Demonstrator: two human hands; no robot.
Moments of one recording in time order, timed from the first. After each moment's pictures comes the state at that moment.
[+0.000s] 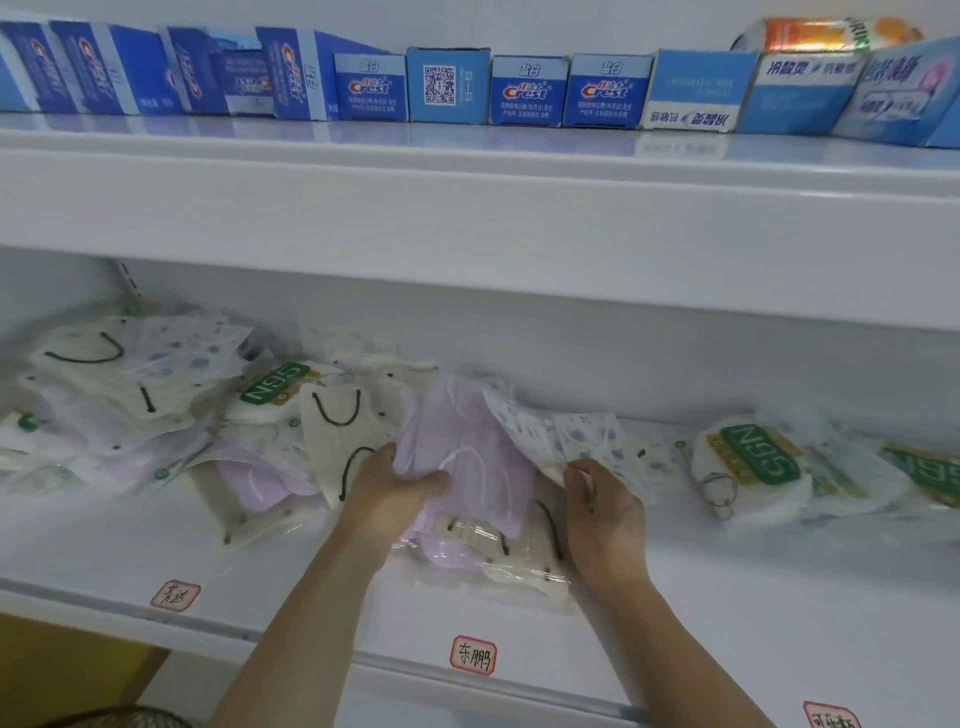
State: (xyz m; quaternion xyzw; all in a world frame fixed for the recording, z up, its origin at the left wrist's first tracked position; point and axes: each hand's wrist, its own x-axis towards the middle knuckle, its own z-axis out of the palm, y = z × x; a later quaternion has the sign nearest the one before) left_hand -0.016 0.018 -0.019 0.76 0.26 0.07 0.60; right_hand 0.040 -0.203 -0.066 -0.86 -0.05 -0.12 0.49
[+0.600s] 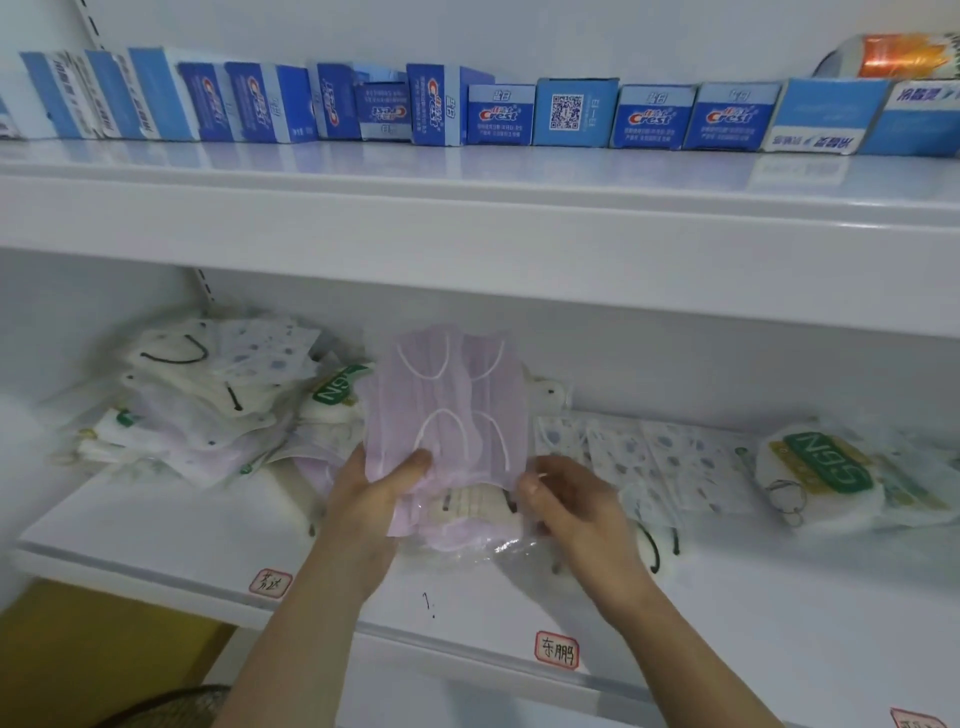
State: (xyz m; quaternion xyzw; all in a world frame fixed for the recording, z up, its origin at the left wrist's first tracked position) left_hand -0.076 0.074 0.006 0.58 0.19 0.16 0.78; right_hand -0.027 -0.135 0.000 -0.78 -0.18 0.06 0.60
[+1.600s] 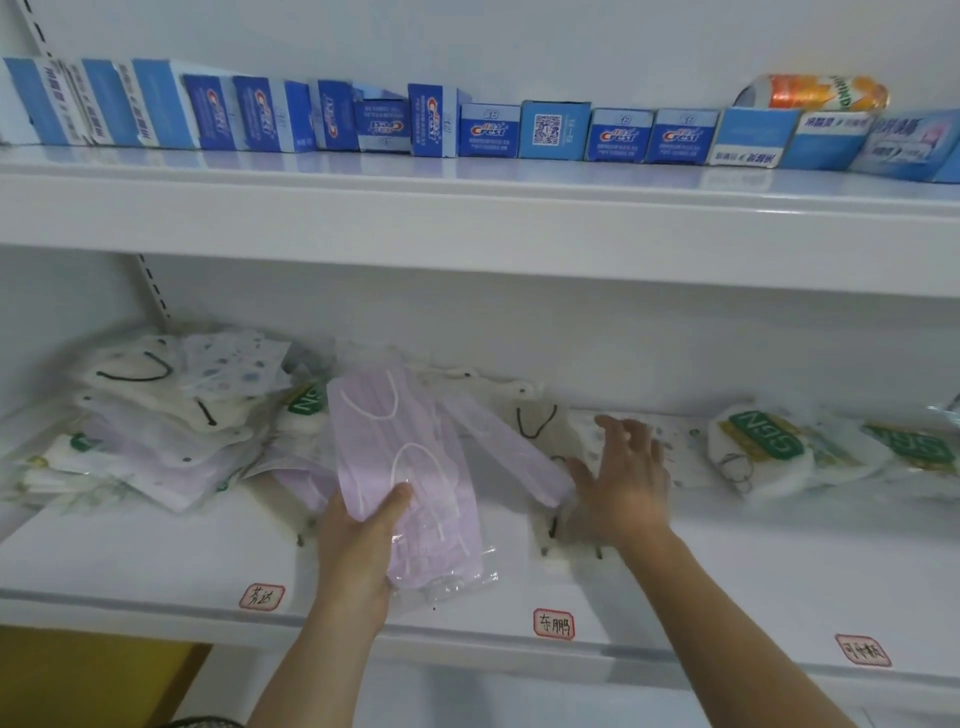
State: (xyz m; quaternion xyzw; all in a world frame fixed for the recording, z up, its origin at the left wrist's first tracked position) left_hand -0.093 0.070 -0.024 0.54 0.27 0.21 0.77; right_hand 0.025 -0.162 -0.026 -0.96 -0.03 -0.15 0.25
